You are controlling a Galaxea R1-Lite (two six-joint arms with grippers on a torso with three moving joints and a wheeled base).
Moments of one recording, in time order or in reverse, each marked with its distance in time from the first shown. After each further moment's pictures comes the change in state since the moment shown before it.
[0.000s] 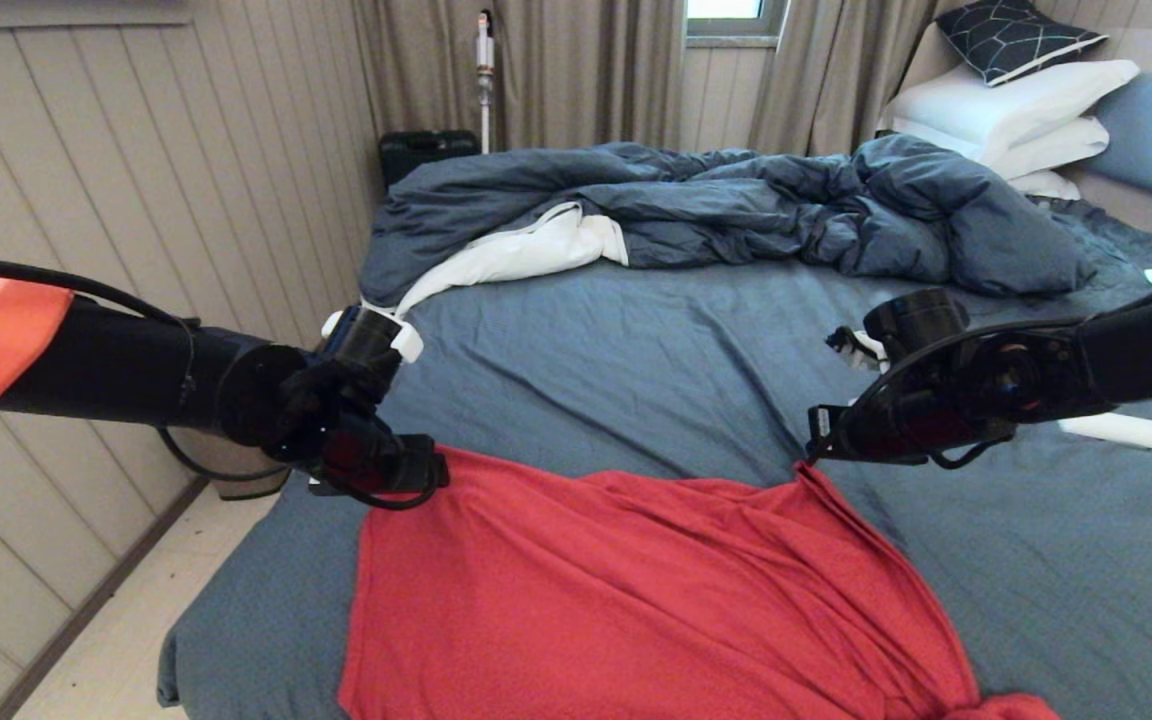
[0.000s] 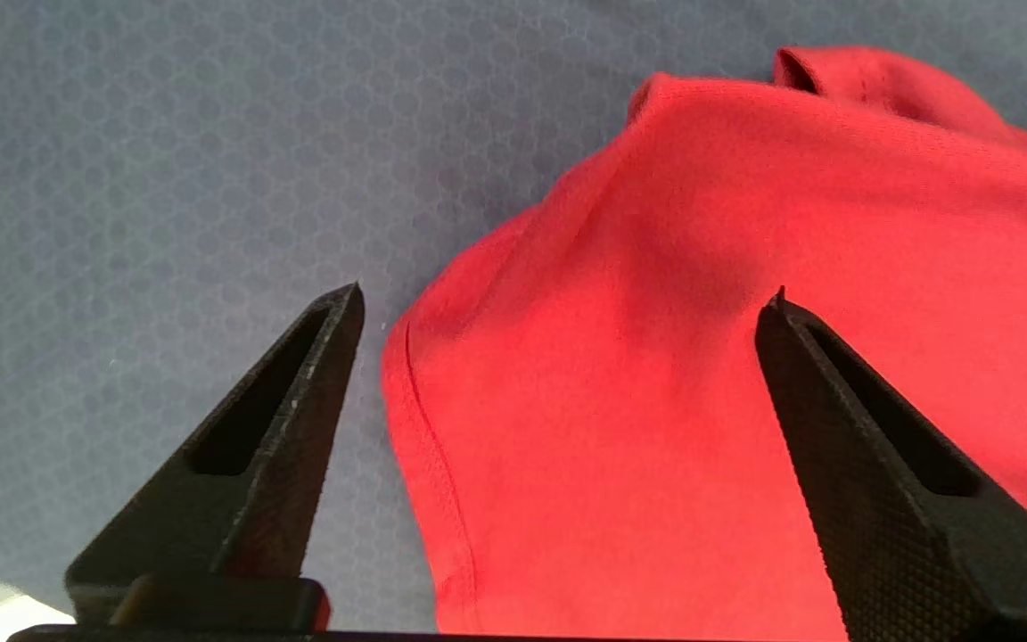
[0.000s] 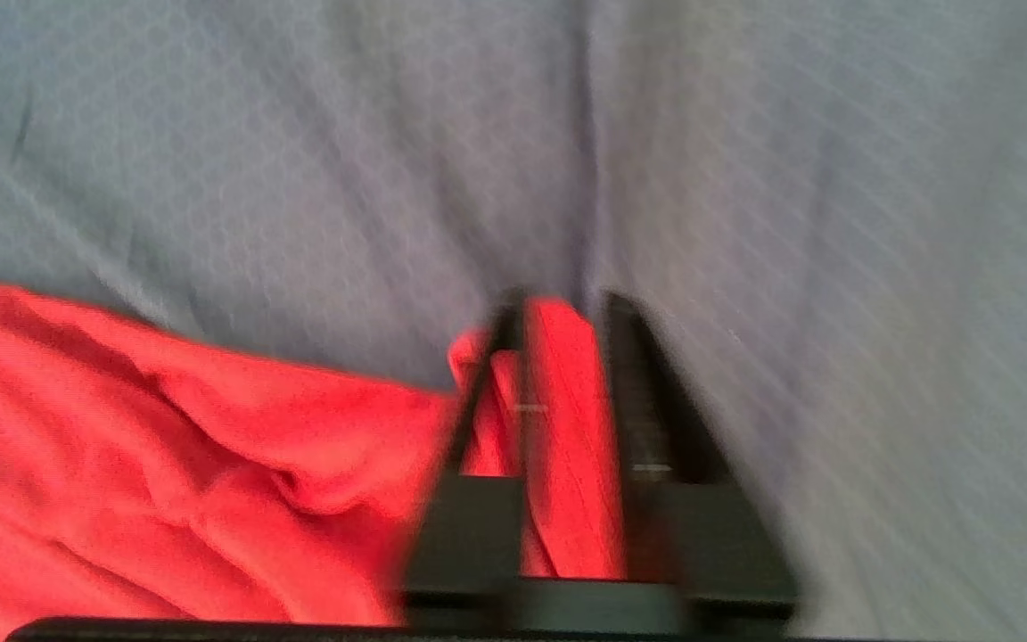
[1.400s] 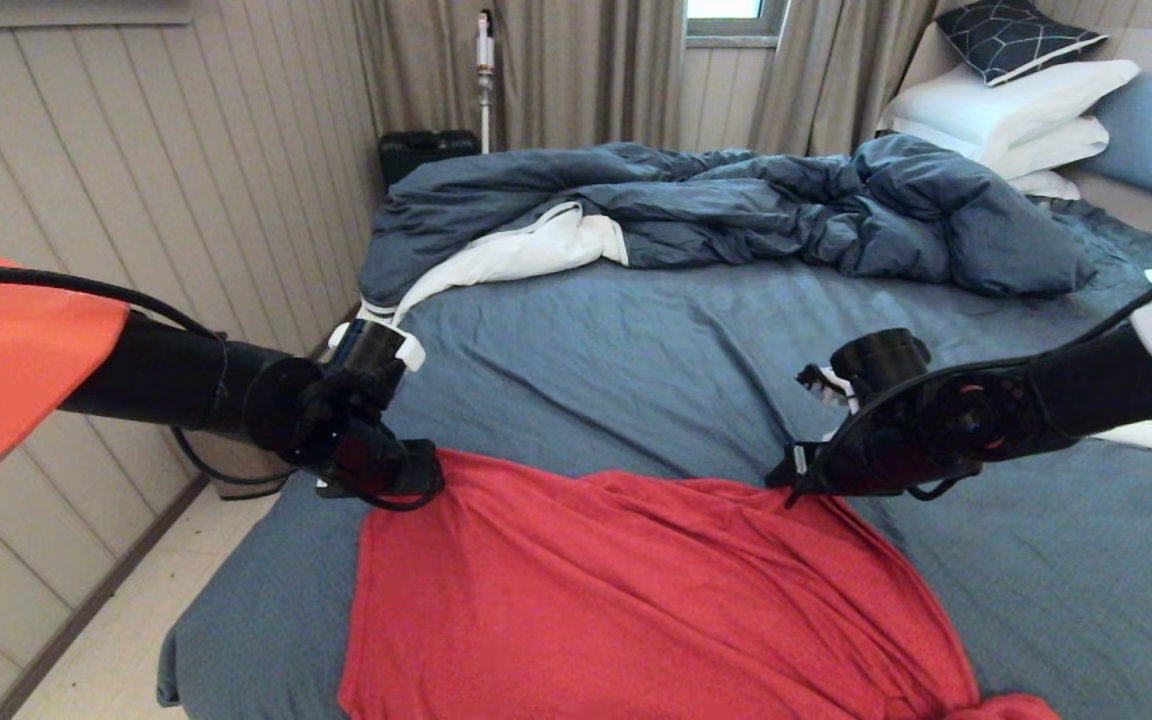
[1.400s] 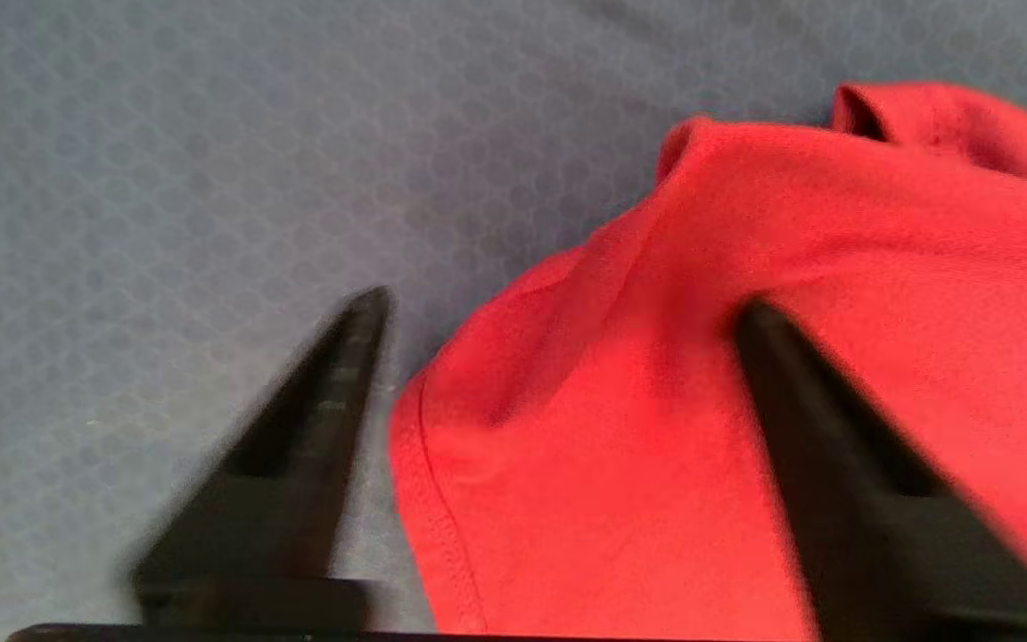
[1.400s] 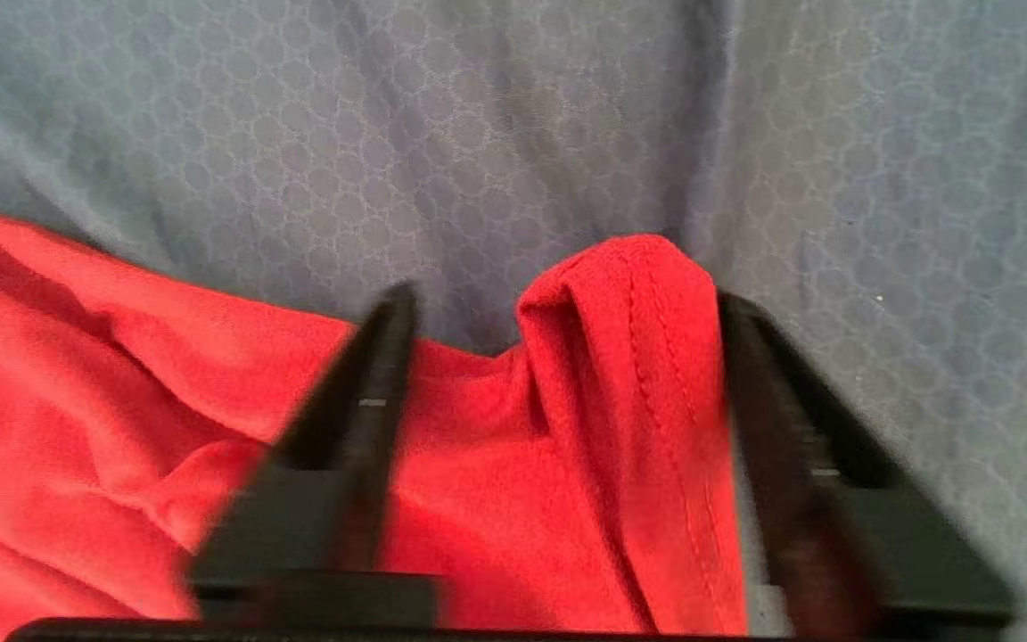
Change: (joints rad) left arm 0.027 0.065 -0.012 -0.045 -0.011 0.012; right arm 0.046 0.048 0.089 -0.076 -0.009 -0.011
